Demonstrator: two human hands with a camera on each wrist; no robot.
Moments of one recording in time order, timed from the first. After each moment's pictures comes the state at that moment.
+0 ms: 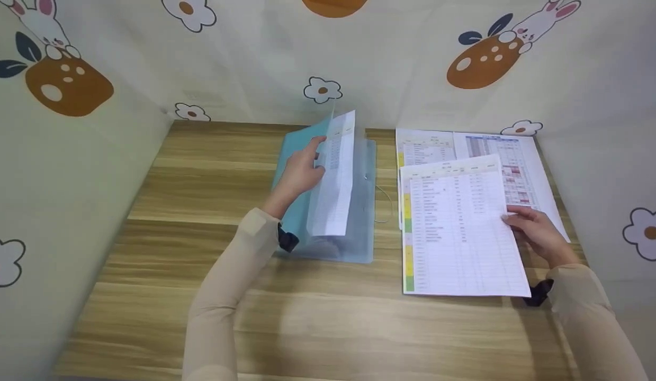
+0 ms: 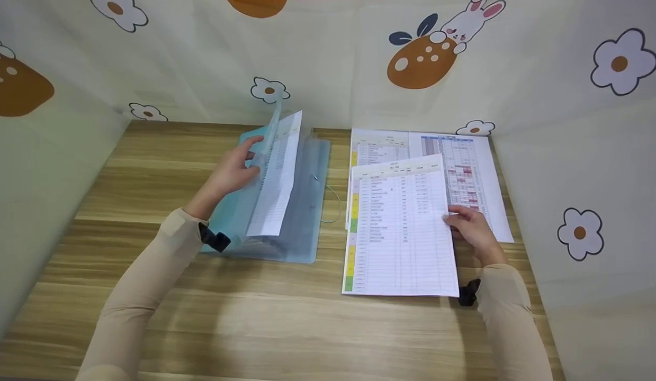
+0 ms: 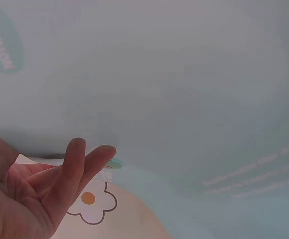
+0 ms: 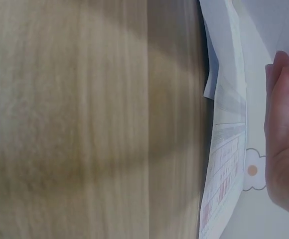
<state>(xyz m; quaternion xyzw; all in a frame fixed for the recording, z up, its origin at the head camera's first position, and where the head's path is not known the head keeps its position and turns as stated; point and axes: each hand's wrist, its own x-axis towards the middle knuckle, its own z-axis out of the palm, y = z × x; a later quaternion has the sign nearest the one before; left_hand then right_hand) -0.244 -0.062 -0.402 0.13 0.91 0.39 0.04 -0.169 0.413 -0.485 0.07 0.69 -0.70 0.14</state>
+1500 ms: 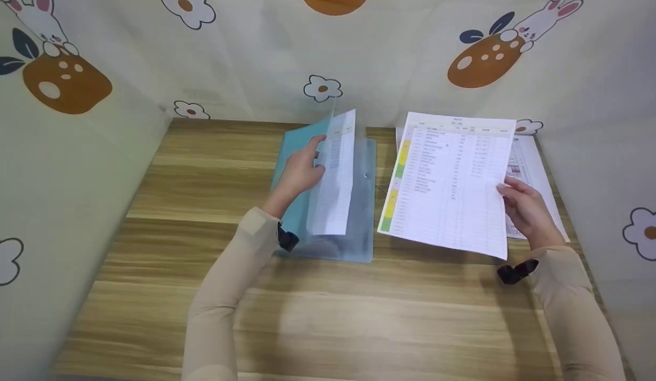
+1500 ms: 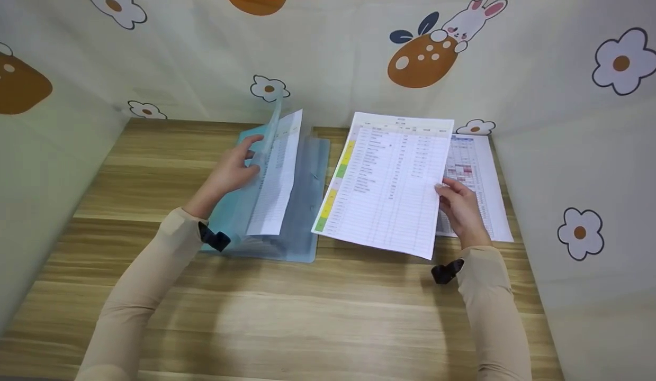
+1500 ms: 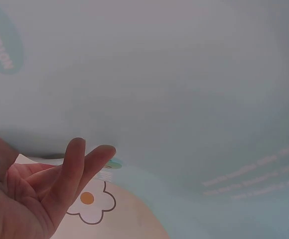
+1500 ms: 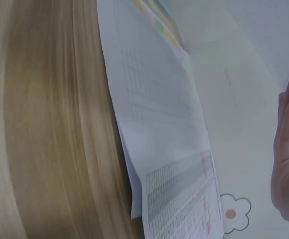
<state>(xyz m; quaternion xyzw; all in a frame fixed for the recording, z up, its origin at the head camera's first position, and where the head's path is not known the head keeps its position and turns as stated) -0.243 -0.061 -0.404 0.12 0.91 0.40 0.04 -0.200 0.379 -0.457 0.09 0.50 -0.86 0.07</state>
